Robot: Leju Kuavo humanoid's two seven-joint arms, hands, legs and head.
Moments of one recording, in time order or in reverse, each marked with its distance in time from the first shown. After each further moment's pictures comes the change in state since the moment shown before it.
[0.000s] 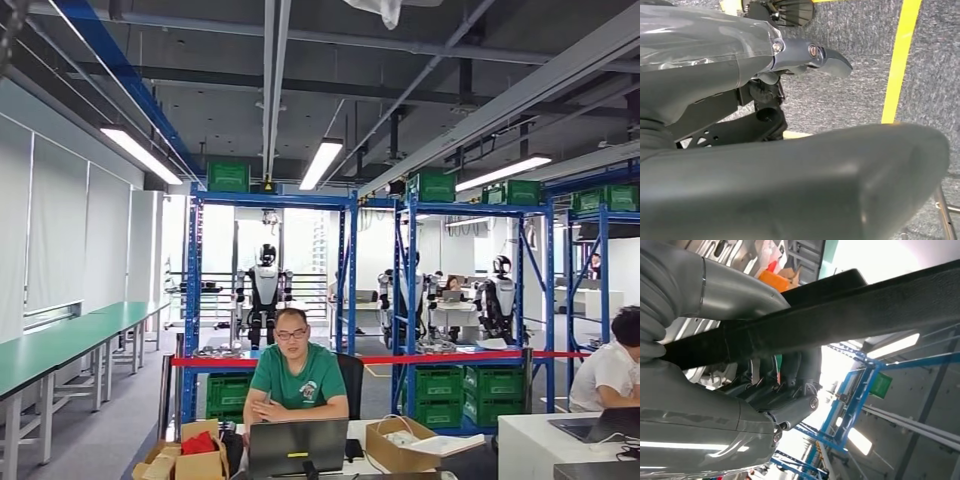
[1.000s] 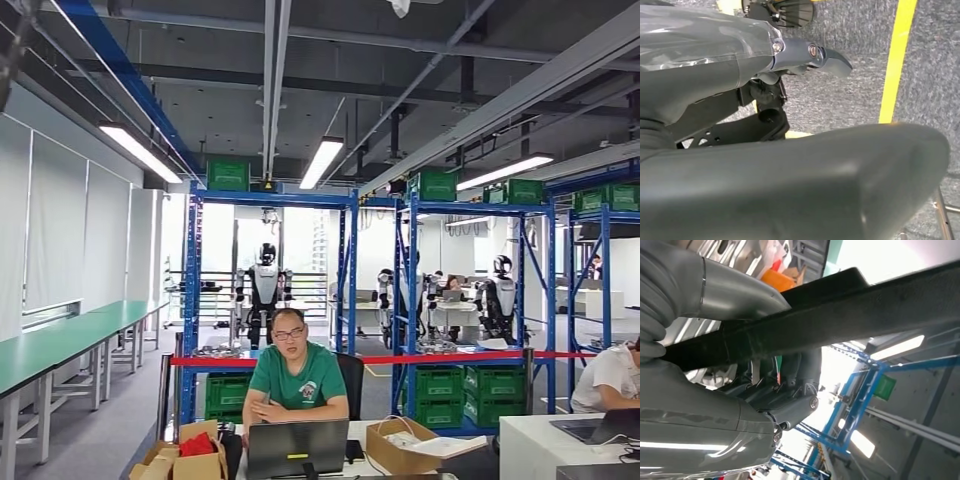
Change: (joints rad) left arm 0.000 -0.001 -0.001 0.000 -0.001 0.003 0.004; right arm 0.006 -0.007 0.002 0.003 0.000 -0.002 0.000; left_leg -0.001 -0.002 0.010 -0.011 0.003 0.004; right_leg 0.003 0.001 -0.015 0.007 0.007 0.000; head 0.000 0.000
